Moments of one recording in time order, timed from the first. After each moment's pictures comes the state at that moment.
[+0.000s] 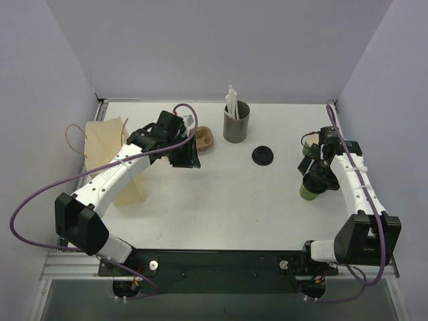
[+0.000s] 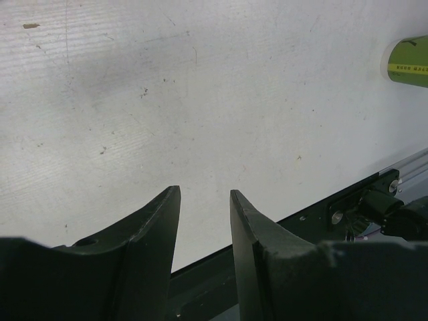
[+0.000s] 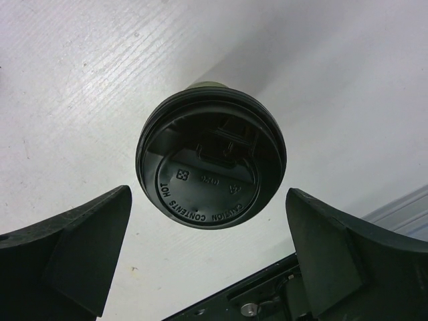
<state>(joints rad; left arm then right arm) -0.54 1.50 1.40 -0.83 0.20 -0.52 -0.07 1.34 1.09 -0.99 0.26 0.52</state>
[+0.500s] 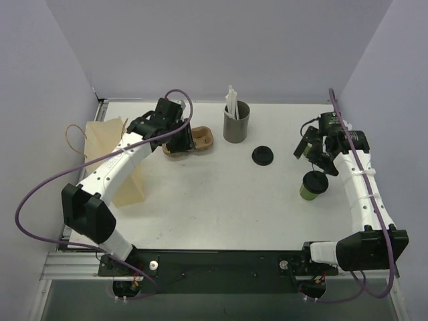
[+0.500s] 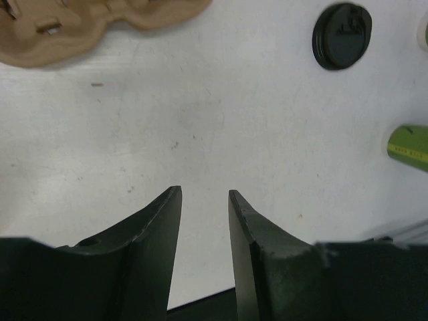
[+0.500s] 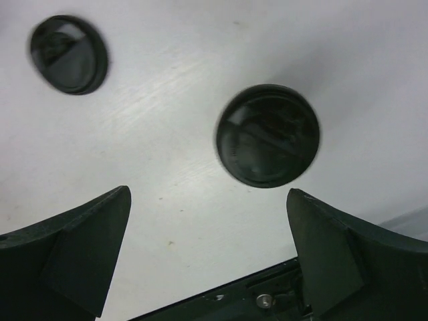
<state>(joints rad) -0.49 1.56 1.51 -0.84 0.11 -0.56 -0.02 1.30 1.28 -1.11 0.23 0.52</state>
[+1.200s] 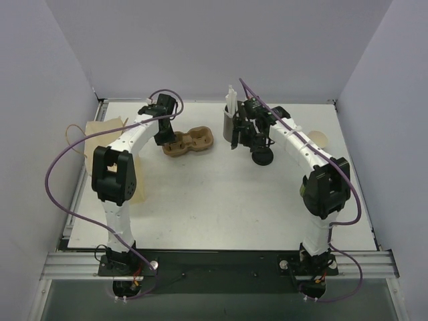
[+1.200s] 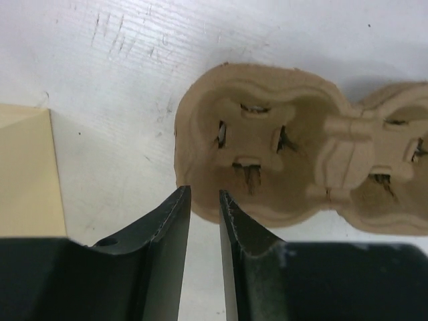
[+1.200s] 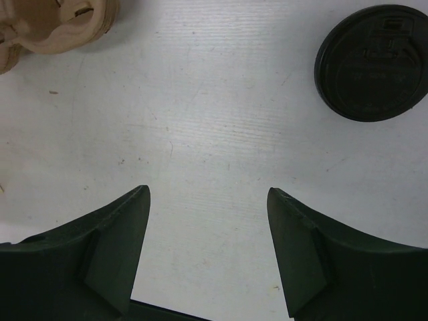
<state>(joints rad) -0.30 2.01 1.73 -0.84 -0.29 -0.59 0.46 1.86 1.68 -0.88 0.01 0.49</state>
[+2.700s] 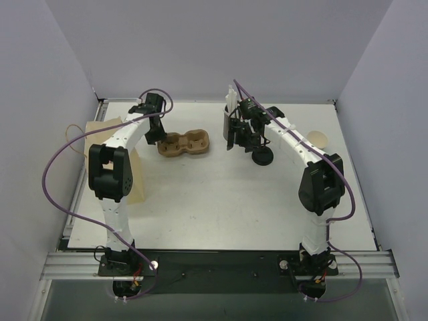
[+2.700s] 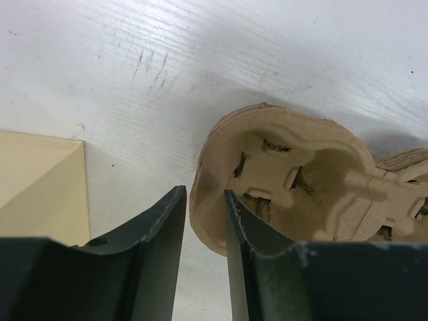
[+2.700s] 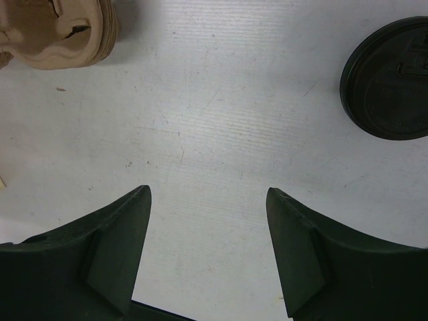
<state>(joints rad) -0.20 2.07 1.74 -0.79 -0.26 -0.54 0.48 1.93 1.71 -0.86 -0.04 0.47</state>
